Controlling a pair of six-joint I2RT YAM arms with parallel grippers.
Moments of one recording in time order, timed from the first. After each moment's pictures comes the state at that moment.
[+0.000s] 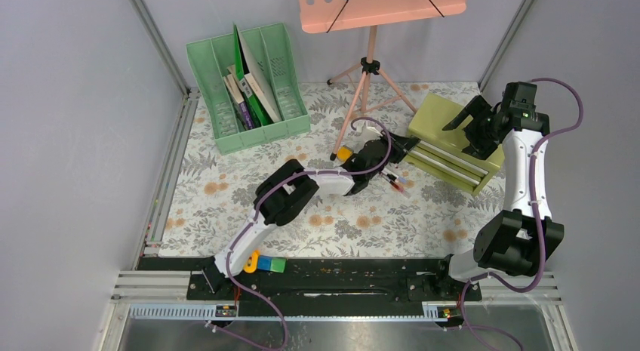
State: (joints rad) left arm -0.93 2.44 1.68 0.76 -0.17 -1.39; right arm -0.29 1.46 1.47 -0.97 -0.30 0.55
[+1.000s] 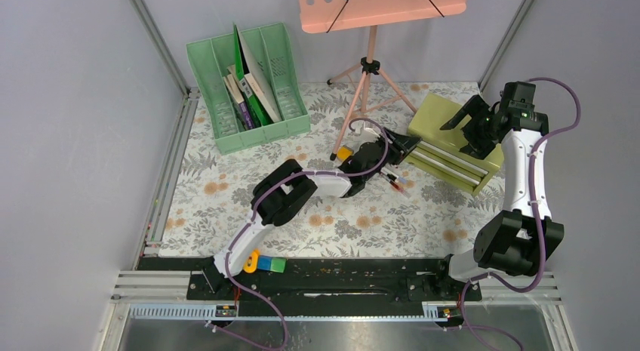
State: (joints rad) left arm -0.93 2.41 1.60 0.85 -0.12 -1.42; right arm -0.28 1.46 1.47 -0.97 -0.33 0.55
